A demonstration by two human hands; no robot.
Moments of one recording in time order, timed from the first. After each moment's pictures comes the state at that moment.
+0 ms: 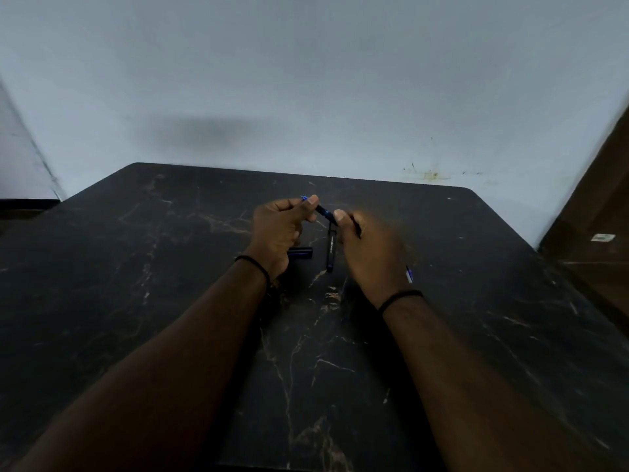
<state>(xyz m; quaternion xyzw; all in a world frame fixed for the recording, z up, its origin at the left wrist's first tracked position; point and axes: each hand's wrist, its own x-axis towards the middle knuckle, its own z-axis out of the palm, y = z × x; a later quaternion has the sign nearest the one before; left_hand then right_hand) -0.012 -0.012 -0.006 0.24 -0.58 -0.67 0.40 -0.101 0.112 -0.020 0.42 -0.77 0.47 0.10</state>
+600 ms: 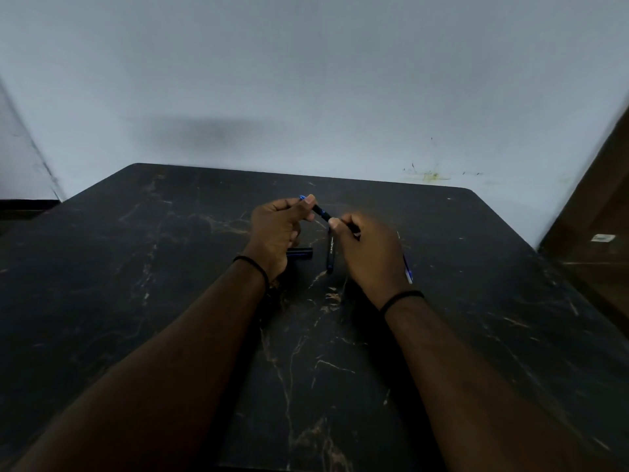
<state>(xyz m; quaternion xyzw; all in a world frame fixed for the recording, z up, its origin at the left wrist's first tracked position) -0.015 -0.021 -0.013 0.22 -0.57 -0.68 0.40 -0.109 0.108 -0.029 0.43 -0.76 0.48 0.09</state>
